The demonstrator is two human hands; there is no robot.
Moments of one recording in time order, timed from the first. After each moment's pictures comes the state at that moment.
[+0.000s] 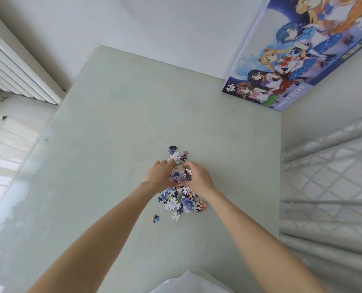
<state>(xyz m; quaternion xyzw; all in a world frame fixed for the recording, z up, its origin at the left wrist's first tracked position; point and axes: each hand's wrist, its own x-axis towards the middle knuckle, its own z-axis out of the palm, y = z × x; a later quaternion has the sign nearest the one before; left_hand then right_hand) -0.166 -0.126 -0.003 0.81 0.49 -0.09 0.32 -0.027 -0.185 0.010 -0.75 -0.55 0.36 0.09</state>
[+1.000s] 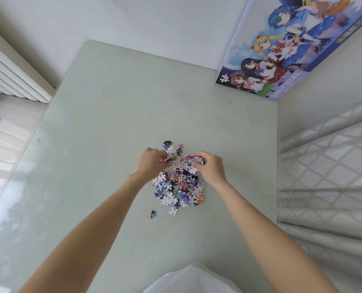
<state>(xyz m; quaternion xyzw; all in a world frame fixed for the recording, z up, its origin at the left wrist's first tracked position) -0.168 -0.109 0.008 0.78 0.53 0.00 0.34 0.006 -0.190 0.030 -0.80 -0.45 0.35 0.22</state>
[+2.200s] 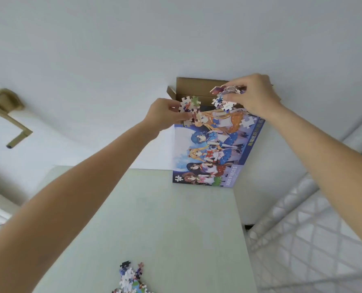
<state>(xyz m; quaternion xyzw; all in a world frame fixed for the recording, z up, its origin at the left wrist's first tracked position) 0.087 0.075 0.311 0.75 0.38 0.26 0.48 0.282 -0.029 0.358 -0.73 -0.59 0.00 0.34</state>
